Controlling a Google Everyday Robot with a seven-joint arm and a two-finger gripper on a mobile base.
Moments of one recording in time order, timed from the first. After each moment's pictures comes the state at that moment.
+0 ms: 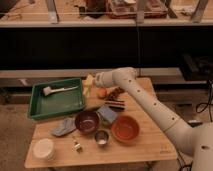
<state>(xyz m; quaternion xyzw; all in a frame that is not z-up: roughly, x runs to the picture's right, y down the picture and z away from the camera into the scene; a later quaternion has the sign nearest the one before) -0.095 -0.039 0.827 0.22 -0.33 -0.57 0.71</state>
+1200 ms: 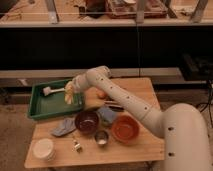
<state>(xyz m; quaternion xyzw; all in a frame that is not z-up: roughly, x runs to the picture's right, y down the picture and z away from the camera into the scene) -0.213 -0.008 0.841 0.17 -0.39 -0.61 0.67</state>
